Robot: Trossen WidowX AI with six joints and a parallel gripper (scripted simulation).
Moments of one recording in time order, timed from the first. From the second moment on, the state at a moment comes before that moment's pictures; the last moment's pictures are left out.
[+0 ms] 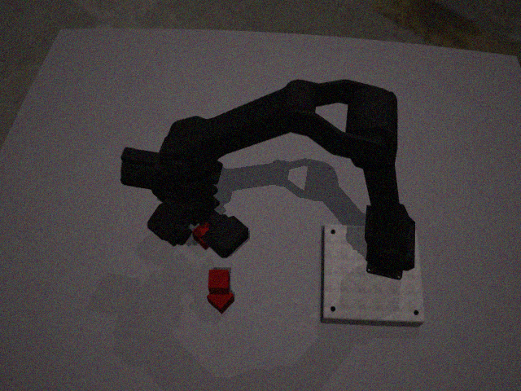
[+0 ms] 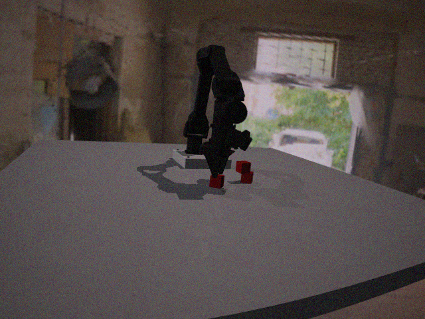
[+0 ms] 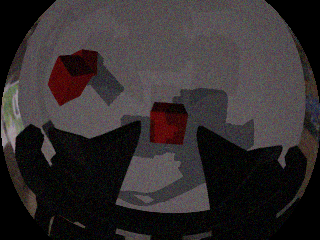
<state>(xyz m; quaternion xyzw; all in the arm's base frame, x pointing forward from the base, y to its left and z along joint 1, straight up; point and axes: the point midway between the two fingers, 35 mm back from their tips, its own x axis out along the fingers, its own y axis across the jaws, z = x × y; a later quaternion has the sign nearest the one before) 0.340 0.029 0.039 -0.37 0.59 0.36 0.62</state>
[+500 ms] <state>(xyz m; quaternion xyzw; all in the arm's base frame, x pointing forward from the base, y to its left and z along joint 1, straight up) 0.339 0.029 0.024 -0.37 0.60 0.36 0.62</state>
